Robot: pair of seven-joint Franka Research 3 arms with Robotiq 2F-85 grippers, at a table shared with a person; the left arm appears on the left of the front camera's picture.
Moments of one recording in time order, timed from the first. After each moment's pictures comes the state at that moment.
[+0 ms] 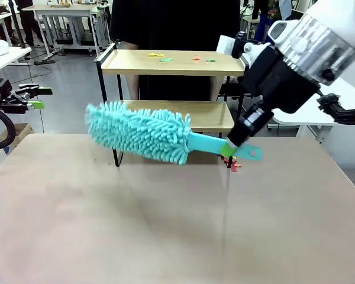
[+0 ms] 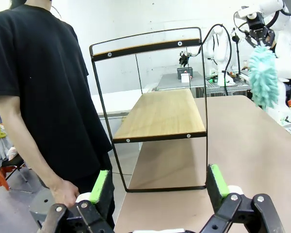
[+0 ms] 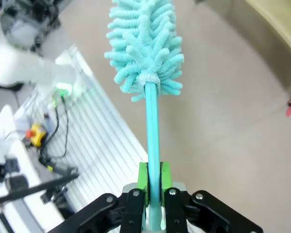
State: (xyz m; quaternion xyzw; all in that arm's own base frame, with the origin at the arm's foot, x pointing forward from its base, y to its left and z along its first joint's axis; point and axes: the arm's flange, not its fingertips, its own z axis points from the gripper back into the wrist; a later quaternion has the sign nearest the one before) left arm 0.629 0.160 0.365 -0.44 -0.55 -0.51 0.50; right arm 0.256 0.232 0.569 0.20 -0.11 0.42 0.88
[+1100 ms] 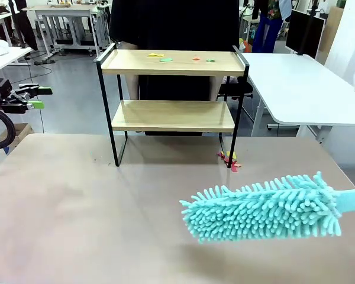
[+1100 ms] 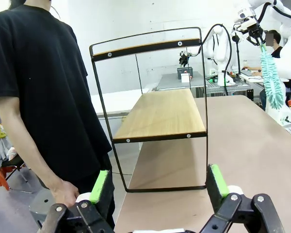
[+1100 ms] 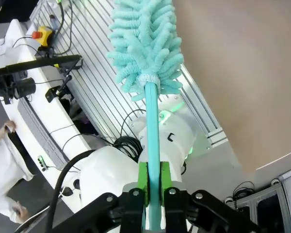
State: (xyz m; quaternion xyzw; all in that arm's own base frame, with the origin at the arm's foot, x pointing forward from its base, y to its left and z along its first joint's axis) left arm 0.630 0.160 0.365 -0.44 -0.55 -0.51 0.50; right arm 0.205 0.057 0.589 0.15 0.09 0.44 0.88
